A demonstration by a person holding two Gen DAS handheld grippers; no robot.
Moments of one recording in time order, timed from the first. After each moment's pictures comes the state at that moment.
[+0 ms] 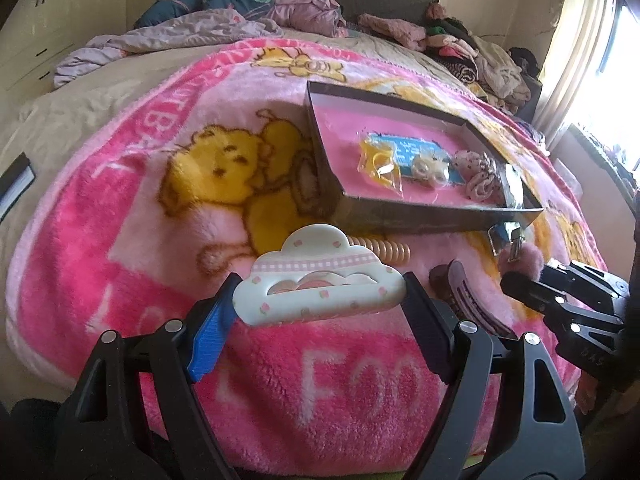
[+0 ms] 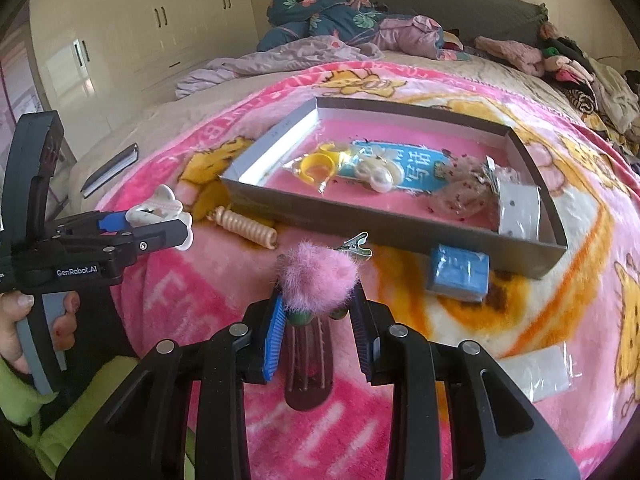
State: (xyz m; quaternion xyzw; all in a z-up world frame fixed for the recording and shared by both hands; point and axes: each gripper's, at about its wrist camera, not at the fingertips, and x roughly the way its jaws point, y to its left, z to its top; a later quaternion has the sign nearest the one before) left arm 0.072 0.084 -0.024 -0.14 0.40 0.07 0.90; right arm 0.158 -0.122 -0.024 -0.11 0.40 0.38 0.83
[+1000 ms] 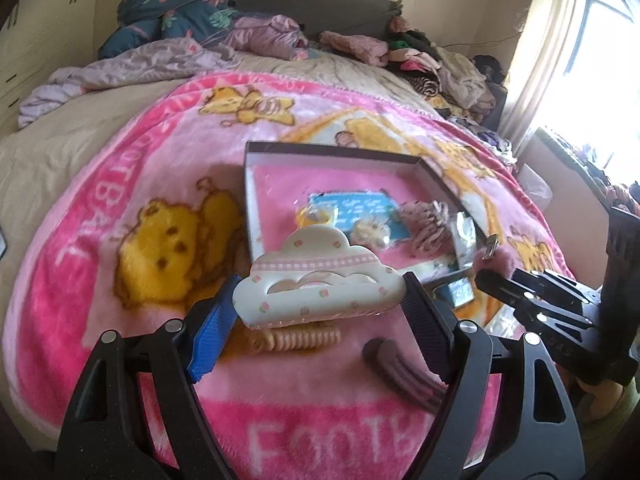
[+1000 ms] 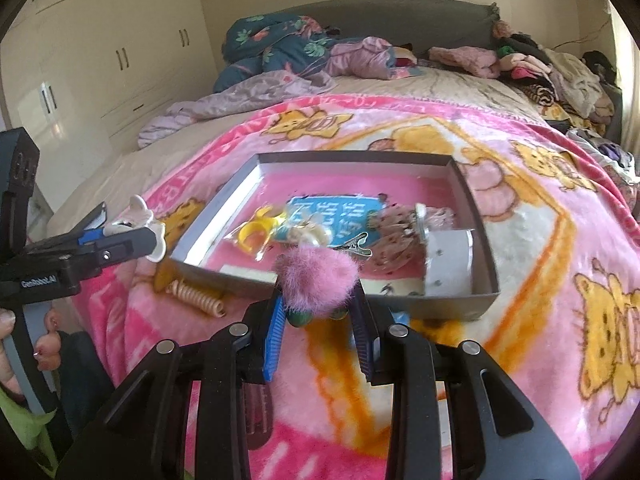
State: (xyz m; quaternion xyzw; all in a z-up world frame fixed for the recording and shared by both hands) left arm 0.125 0.065 0.027 -0.13 0.37 0.01 0.92; right arm 0.204 -0.152 0.011 -0.06 0.37 0.32 0.87
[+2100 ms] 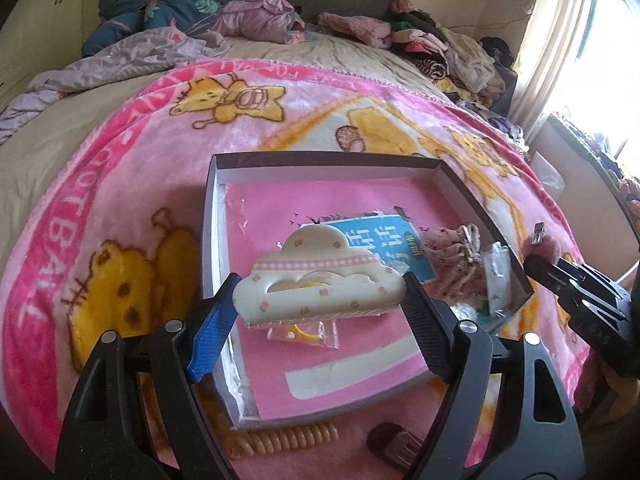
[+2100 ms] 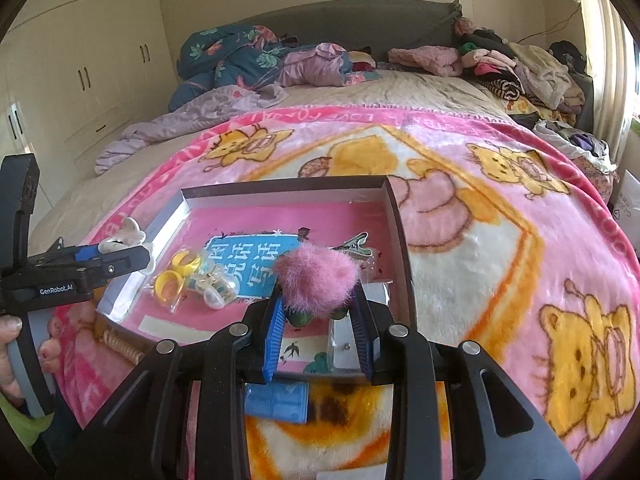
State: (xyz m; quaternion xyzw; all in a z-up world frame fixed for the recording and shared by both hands) left arm 0.216 0.065 0.001 -0.12 0.41 0.02 0.91; right arm 0.282 -0.180 0.009 -0.05 0.37 0.27 0.89
